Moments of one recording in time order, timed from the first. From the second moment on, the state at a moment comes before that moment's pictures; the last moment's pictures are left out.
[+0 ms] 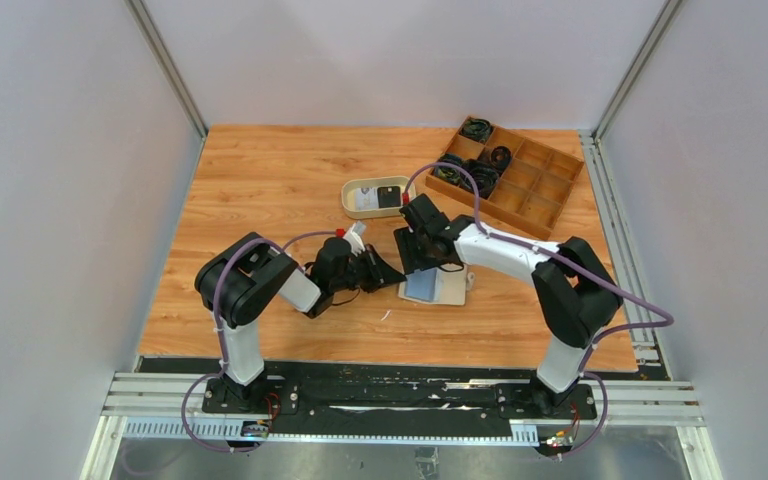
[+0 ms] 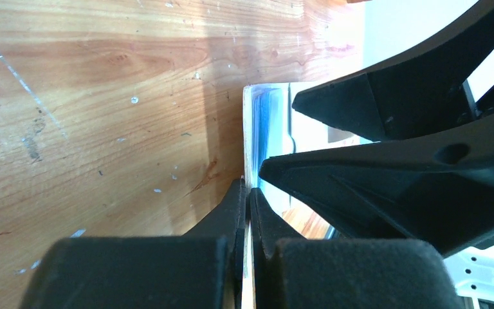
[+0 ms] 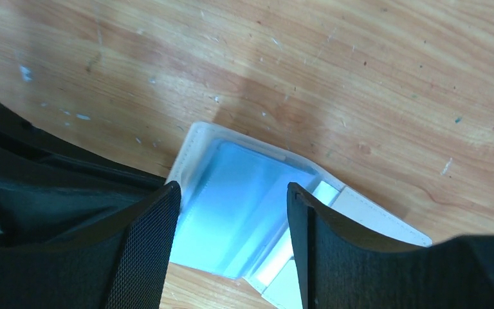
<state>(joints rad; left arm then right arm) -0.63 1.86 0.51 0.97 0.40 -1.06 0.73 1.73 1.15 -0.43 0.10 0.36</state>
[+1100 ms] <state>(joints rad) -0.64 1.73 0.43 0.87 0.26 -1.02 0.75 1.68 1.06 -0.58 0.38 0.34</state>
